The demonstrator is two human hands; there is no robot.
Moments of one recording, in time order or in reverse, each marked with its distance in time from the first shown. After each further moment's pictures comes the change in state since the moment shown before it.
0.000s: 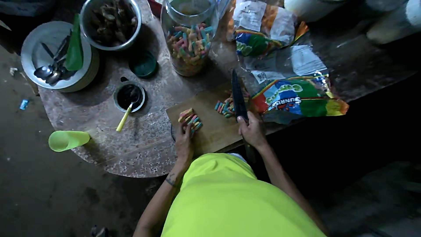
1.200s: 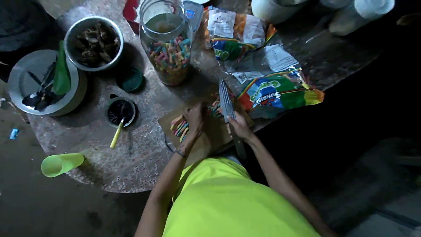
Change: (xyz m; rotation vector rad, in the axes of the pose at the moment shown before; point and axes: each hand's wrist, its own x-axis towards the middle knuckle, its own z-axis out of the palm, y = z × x) left_hand 0.100 0.081 0.025 -0.135 -0.218 0.275; right_hand 0.011 0.011 0.004 0.547 -0.136 0.148
